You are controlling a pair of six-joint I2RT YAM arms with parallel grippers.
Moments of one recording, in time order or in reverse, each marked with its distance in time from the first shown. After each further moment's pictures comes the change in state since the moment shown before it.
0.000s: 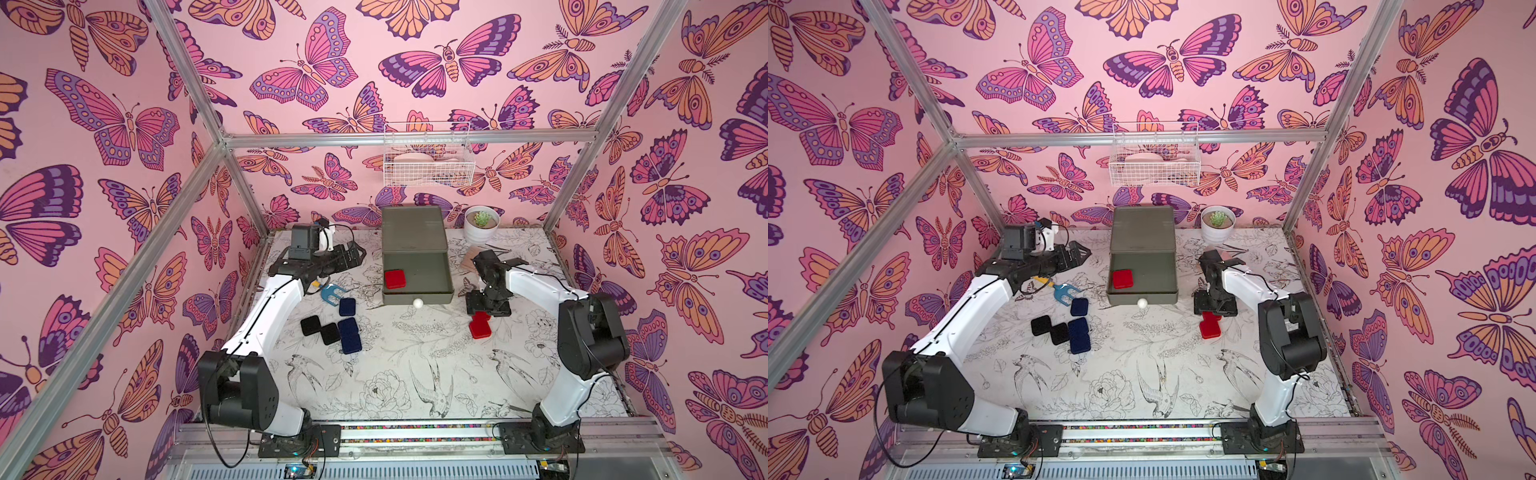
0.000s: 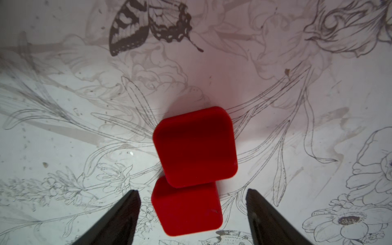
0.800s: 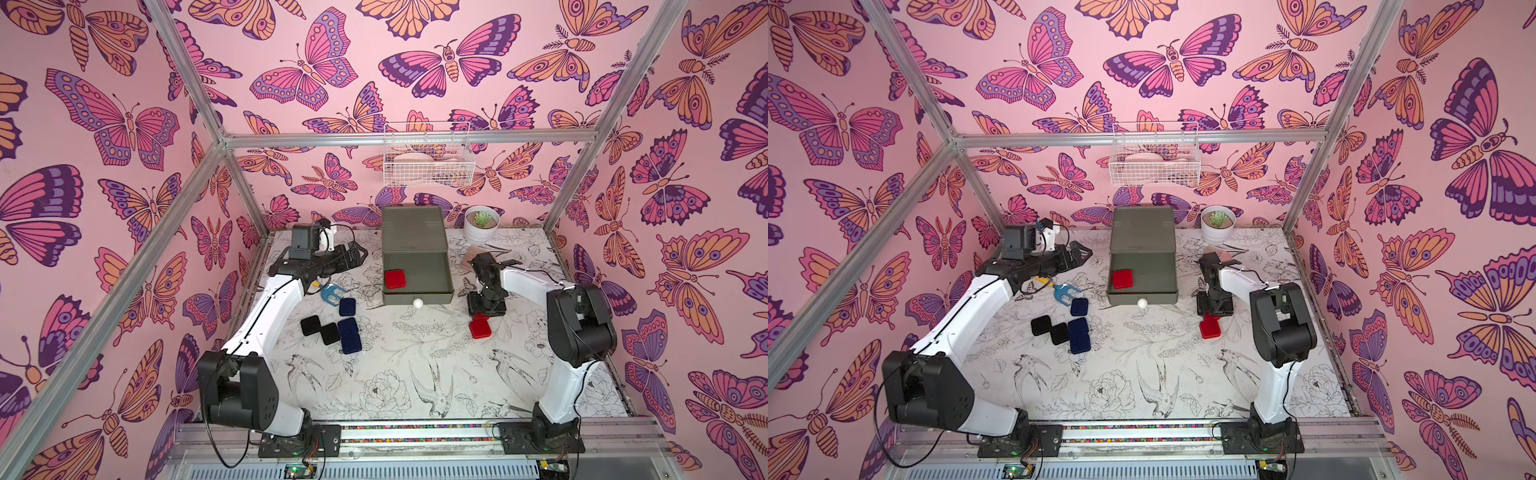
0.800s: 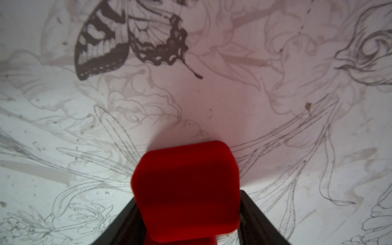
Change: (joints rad) left arm 0.000 0.000 0.000 -0.001 0.038 -0.003; right arm -0.019 0.089 0.018 0.062 0.003 -0.048
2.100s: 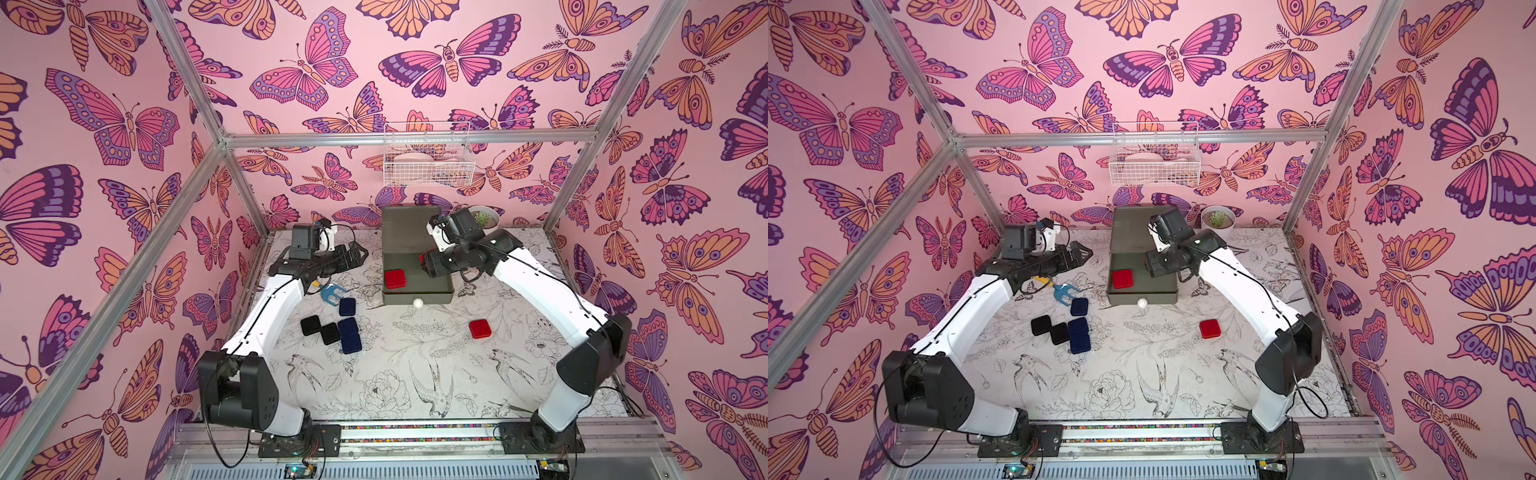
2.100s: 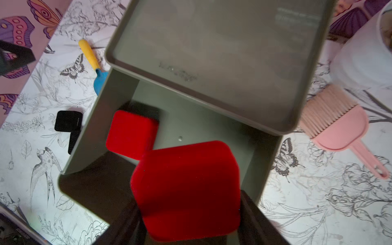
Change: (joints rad) left arm -0.003 0.000 0.002 -0.003 0.003 0.007; right arm 0.349 -0.132 0.528 -0.115 -0.038 -0.068
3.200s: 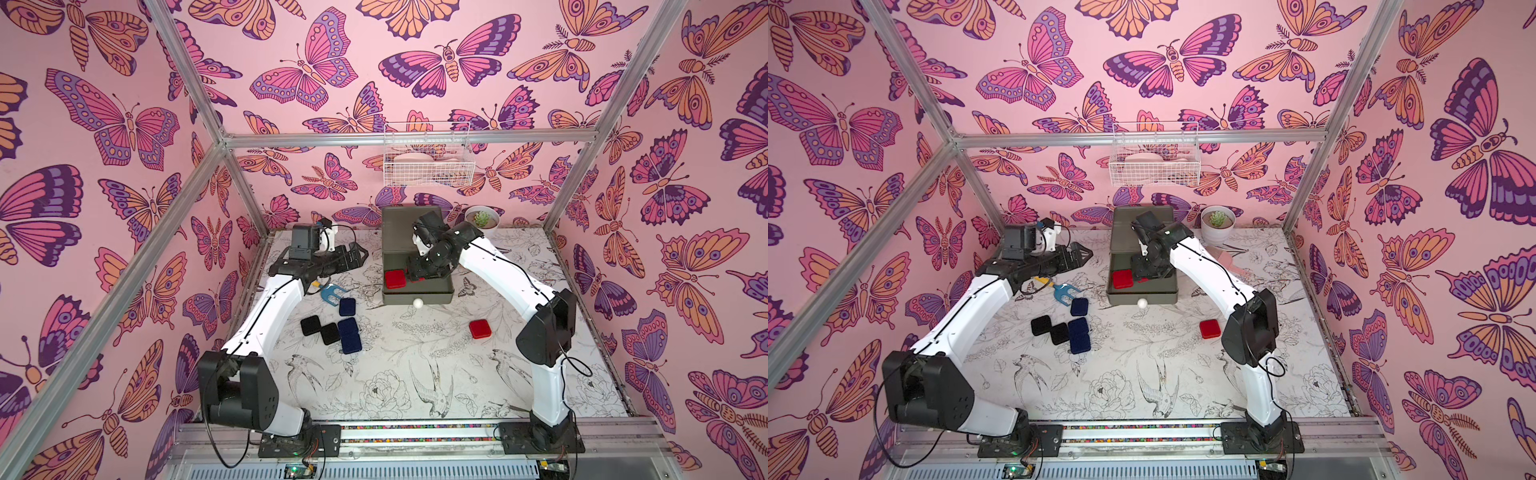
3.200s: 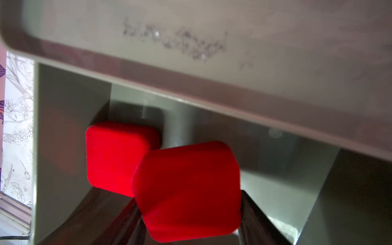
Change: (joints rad) left arm 0.000 0.000 0.000 -0.005 -0.001 0.026; right arm 0.033 0.271 0.265 -0.192 -0.044 0.205
